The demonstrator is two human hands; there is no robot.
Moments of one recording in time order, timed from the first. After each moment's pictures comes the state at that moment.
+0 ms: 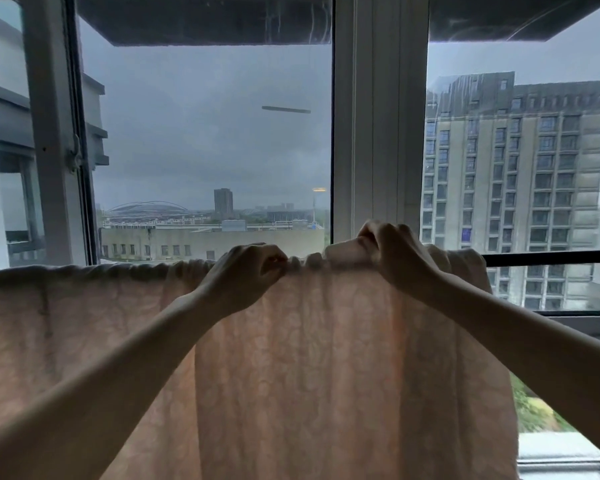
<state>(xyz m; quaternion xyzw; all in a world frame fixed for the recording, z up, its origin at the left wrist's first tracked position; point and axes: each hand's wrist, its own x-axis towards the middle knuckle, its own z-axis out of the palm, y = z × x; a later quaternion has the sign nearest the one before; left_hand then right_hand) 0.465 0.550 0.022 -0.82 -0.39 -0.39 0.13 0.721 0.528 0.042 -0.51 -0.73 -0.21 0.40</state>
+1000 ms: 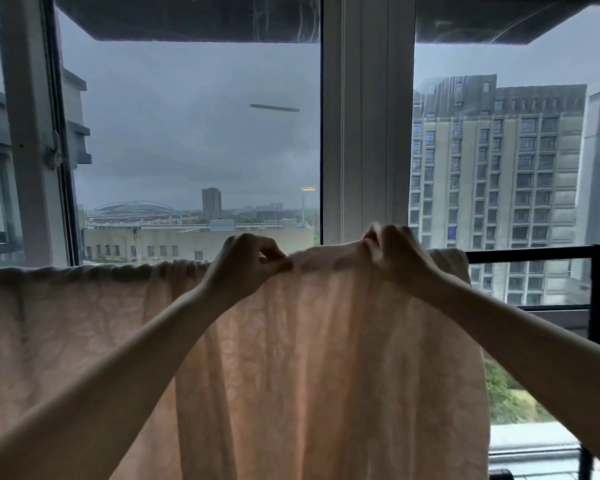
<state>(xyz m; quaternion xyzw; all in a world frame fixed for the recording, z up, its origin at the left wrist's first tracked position) 0.481 0.555 0.029 -0.80 -0.38 -0.47 0.06 0.739 0.536 0.037 -0.56 -0.69 -0.20 0.40</state>
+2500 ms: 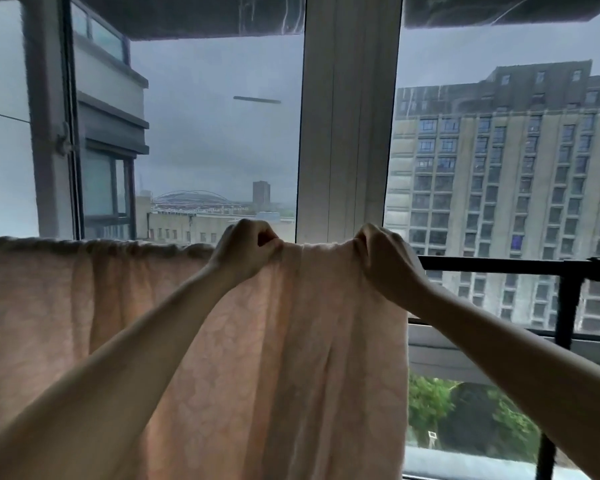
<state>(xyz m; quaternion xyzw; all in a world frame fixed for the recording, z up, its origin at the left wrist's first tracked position) 0.639 0.548 0.033 -0.72 -0.50 -0.48 0.07 0.875 0.544 0.024 -0.51 -0.73 -0.18 0.42</state>
